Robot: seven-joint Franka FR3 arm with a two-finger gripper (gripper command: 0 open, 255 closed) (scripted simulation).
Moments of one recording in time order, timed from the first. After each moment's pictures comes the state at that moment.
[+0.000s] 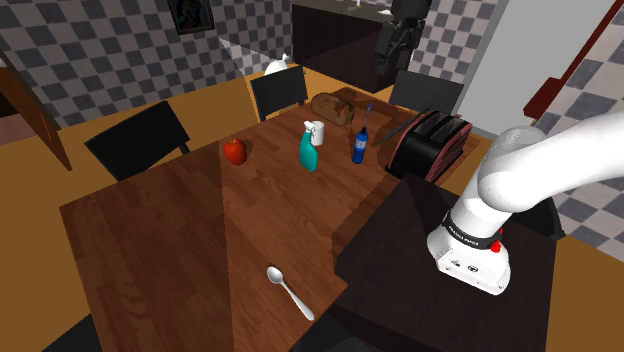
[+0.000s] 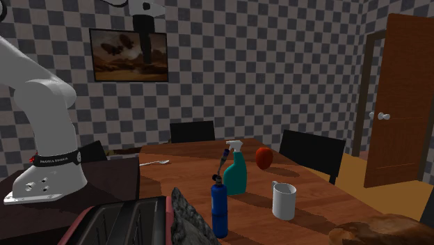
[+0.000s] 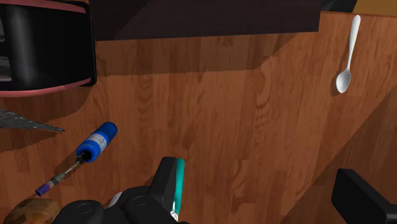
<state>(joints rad) 0.01 -0.77 -0.03 -2.30 0.04 1.57 0.08</state>
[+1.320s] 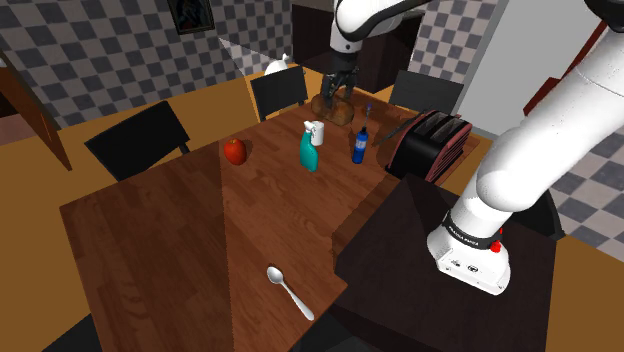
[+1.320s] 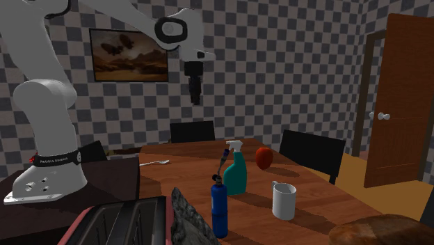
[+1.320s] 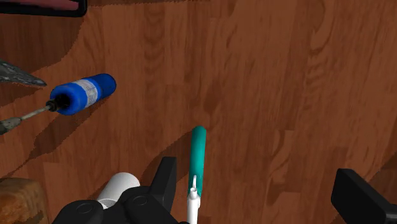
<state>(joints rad) -0.01 -0.20 -0.08 -2.24 0.00 2.06 0.00</state>
